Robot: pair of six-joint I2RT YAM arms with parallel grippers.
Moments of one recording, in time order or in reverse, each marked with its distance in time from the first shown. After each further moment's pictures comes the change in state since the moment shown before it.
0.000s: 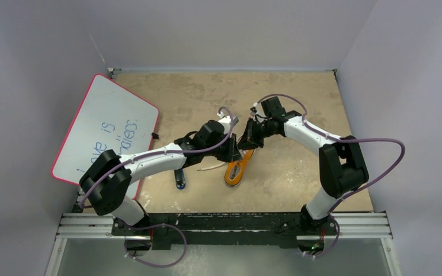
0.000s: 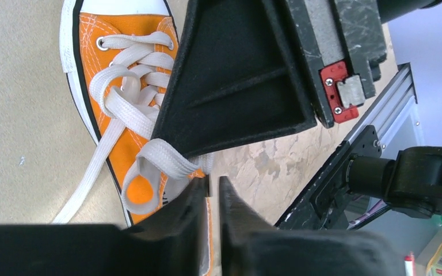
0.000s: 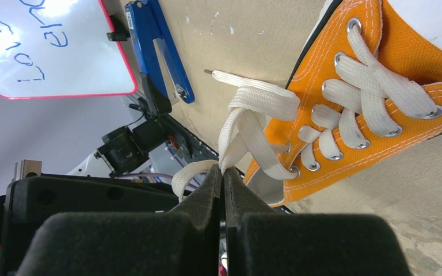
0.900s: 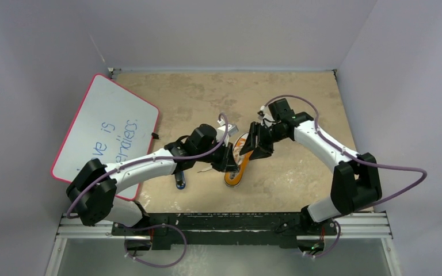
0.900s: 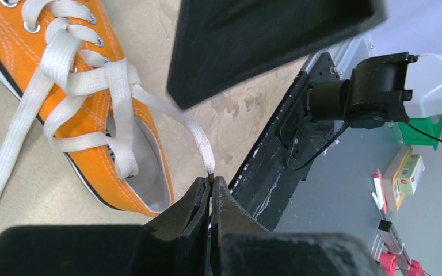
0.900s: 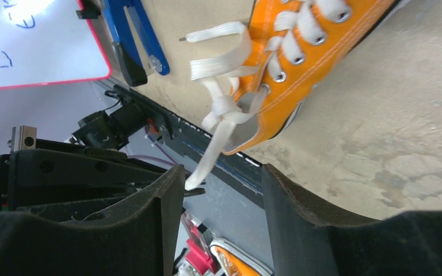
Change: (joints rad) left arm 0.000 -0.128 -0.083 -0.048 0.232 0.060; right arm -0.032 -0.183 -0.023 -0.248 0.076 -0.086
